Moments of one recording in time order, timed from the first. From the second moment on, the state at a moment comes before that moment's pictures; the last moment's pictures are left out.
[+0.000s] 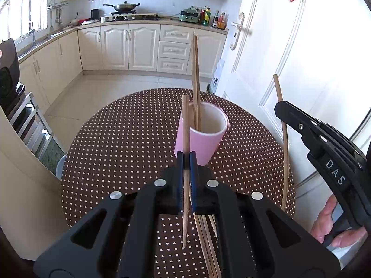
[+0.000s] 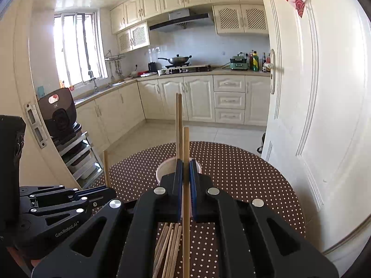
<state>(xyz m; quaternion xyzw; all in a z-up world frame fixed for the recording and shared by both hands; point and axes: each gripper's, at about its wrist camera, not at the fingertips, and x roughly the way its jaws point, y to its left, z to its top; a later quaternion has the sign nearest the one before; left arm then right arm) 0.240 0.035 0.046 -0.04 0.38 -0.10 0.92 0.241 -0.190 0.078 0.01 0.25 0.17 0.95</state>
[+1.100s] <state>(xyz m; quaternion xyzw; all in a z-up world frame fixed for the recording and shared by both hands) 0.252 0.043 0.119 -0.07 0.30 -0.09 0.95 0.266 -0.212 0.115 0.11 0.12 0.09 0.98</state>
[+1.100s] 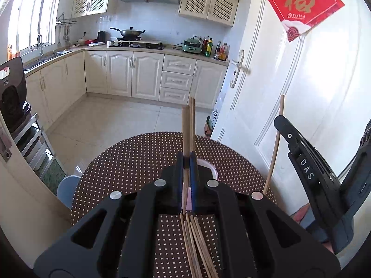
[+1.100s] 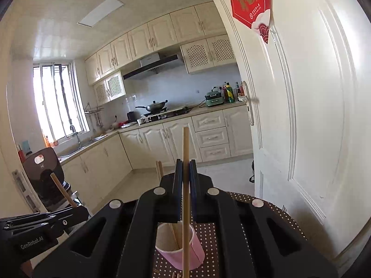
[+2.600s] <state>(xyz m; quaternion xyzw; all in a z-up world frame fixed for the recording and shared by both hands) 0.336 0.044 0.122 -0.08 0.27 -0.06 0.96 0.368 -0.225 0.082 0.19 0.05 0.11 0.97</state>
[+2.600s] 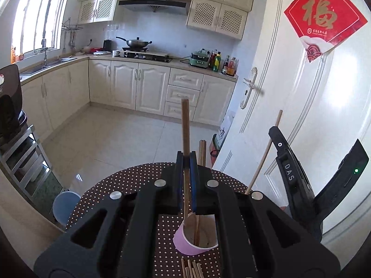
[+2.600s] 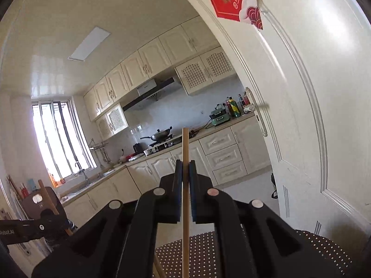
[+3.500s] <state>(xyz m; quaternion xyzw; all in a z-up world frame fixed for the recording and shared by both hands) 0.372 0.025 0.041 -0.07 0.31 -0.12 0.94 0.386 -0.194 0.038 0.12 0.14 0.16 0.97</state>
